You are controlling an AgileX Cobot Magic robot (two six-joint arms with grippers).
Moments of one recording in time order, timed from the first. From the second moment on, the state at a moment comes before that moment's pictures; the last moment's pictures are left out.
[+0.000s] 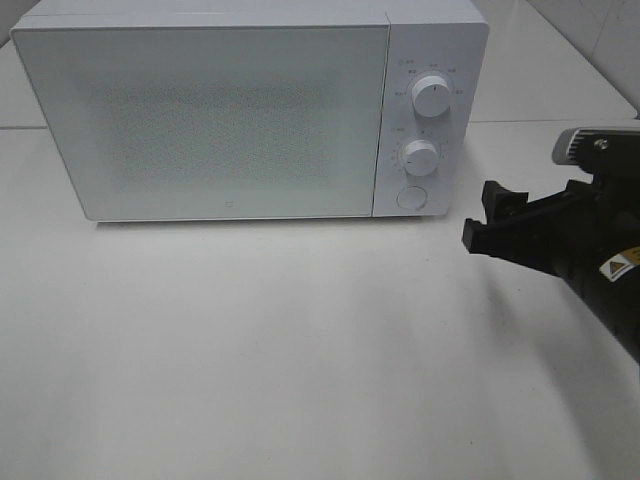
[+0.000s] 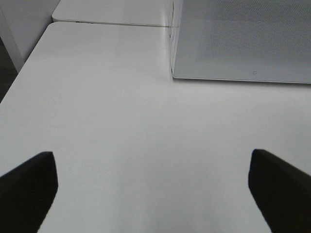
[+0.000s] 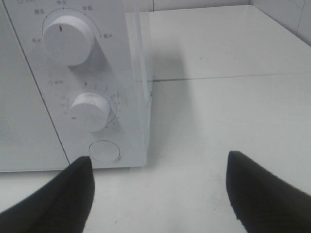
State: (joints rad) left arm 0.08 -0.01 -0.52 -0.09 1.07 0.05; right arm 0.58 1.60 -0.27 0.65 -1.14 -0.18
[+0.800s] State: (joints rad) left arm 0.08 -0.01 -0.52 -0.09 1.07 0.05; right arm 0.88 1.80 -0.45 0.94 -1.16 -0.27
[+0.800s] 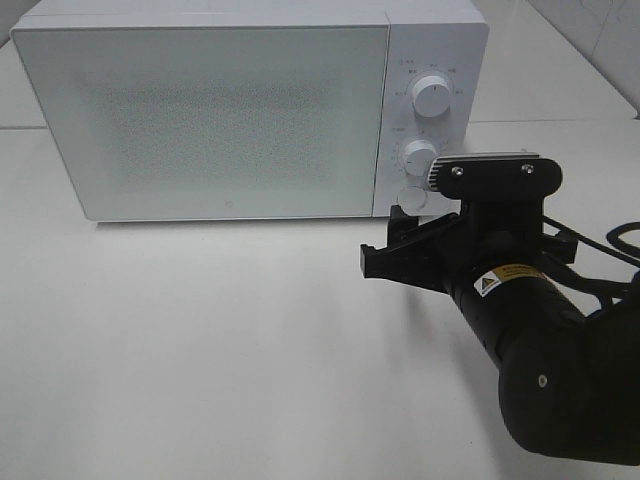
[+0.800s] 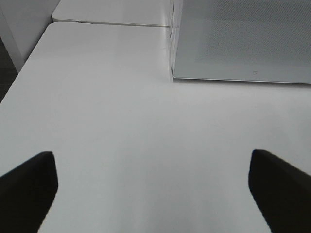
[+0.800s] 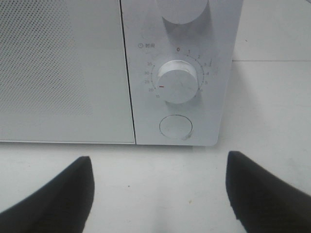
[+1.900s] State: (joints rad) left arm 0.08 -0.01 -0.52 -0.09 1.07 0.05; right arm 0.88 1.80 -0.45 0.93 -1.12 1.21
